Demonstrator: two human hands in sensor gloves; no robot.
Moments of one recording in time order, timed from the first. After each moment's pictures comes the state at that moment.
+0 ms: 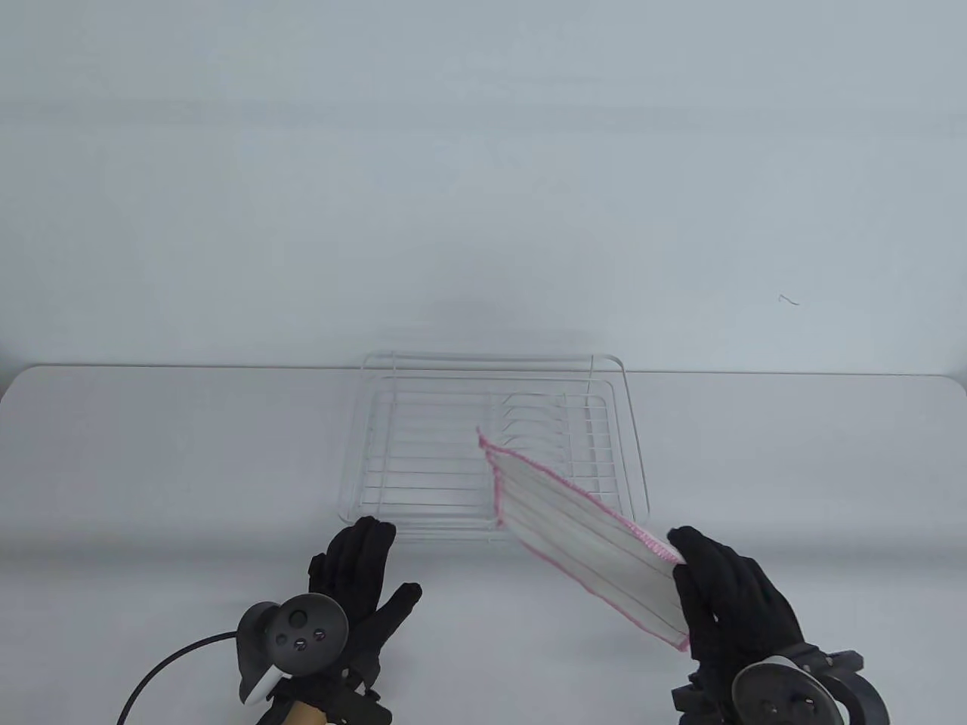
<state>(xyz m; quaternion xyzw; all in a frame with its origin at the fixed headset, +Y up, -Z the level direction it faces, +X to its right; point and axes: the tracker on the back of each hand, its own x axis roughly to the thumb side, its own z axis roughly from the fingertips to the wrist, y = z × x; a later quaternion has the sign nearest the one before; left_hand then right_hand) -0.192 -0.677 -0.301 0.12 -0.21 0.34 0.91 0.186 -0.565 -0.232 0.13 -0.31 0.91 0.23</state>
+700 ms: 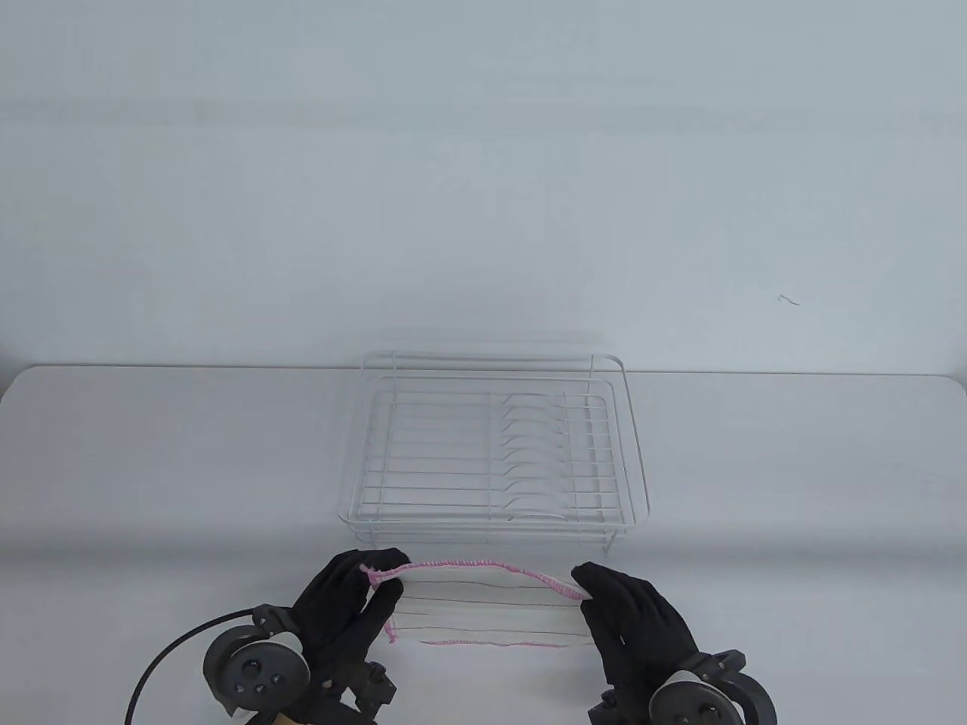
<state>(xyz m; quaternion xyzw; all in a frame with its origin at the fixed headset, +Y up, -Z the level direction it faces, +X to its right) -0.201 -0.665 -0.285 0.30 -0.27 0.38 0.83 0.150 -0.637 -0.244 0.18 -0.30 0.89 0.30</state>
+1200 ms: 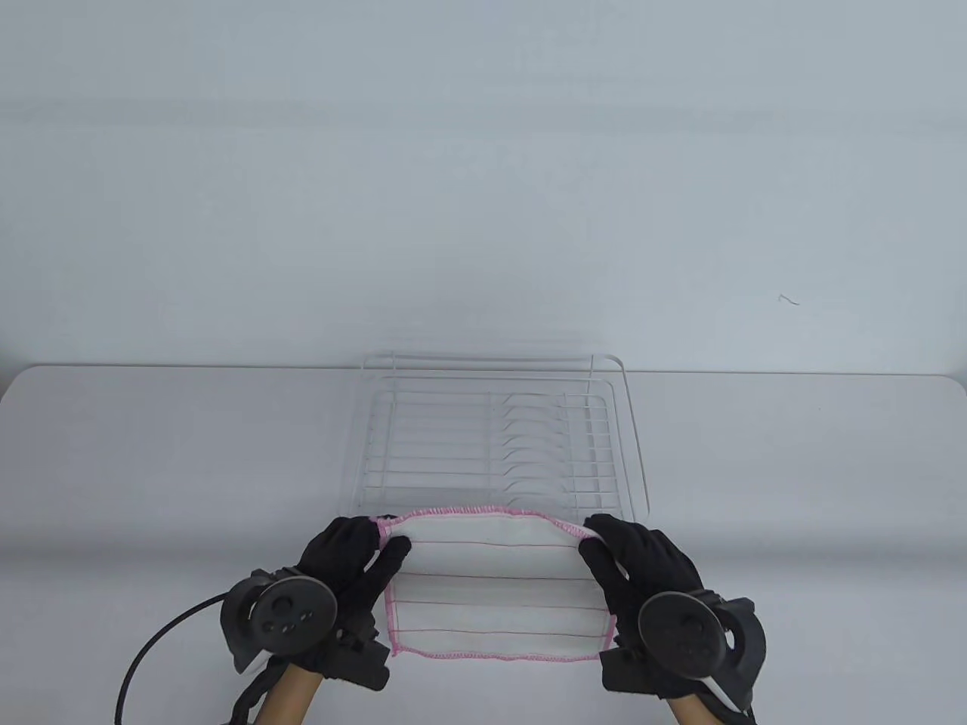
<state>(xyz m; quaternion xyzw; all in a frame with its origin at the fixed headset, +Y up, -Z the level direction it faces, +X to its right) -0.191 -0.634 -0.332 0.22 -0.18 0.27 0.92 0.151 -0.606 -0.304 0.09 -0.26 0.93 0.23</state>
